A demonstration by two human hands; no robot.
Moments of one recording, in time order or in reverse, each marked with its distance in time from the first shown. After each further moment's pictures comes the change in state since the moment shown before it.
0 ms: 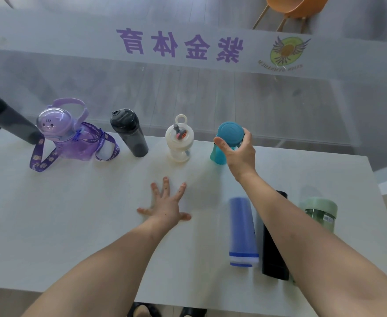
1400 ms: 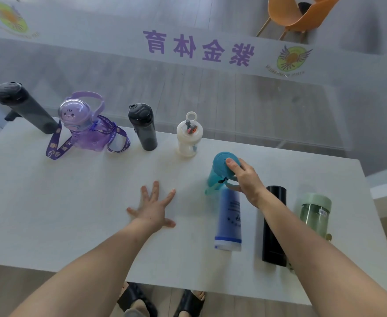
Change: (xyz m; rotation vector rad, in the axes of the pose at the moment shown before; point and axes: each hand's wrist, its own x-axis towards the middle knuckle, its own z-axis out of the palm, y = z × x) left_hand -0.024 -0.077 0.021 0.036 0.012 0.052; right_hand -0.079 -0.005 -0.030 0.119 -0.414 0.332
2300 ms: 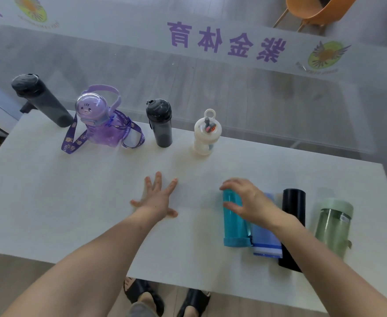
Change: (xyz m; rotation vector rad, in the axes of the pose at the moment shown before) left_hand -0.002 -0.024 -0.037 -0.073 -0.012 -0.047; right_hand -0.022 0.027 0.024 -1.007 -0.228 -0.412
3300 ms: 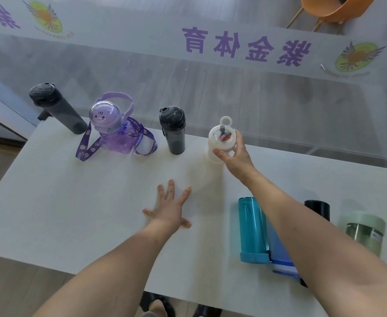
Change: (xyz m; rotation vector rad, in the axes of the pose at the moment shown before) left_hand 0.000 0.005 -0.004 0.006 -0.003 -0.021; right_hand 0.150 -0.031 -0.006 0.795 0.383 0.155
